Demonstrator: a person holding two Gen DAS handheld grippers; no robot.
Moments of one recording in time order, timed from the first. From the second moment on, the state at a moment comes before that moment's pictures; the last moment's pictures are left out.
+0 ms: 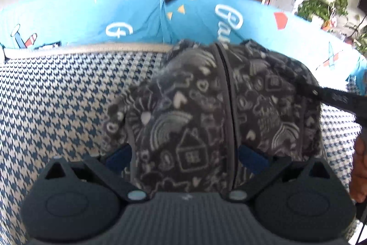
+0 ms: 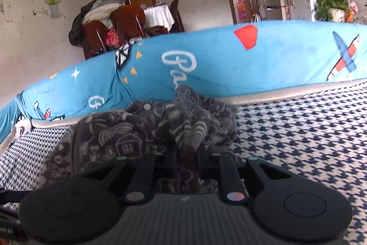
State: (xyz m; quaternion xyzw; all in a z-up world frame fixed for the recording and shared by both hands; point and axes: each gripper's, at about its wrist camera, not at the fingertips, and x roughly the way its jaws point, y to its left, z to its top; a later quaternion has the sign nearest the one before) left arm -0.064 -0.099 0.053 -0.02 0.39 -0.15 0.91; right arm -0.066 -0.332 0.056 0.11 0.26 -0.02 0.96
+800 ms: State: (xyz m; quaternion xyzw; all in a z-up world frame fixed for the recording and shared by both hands) left arm -0.058 -0.110 0.027 -0.01 0.42 -0.12 0.90; right arm -0.184 -0.355 0.063 0.17 0.29 -0.08 0.94
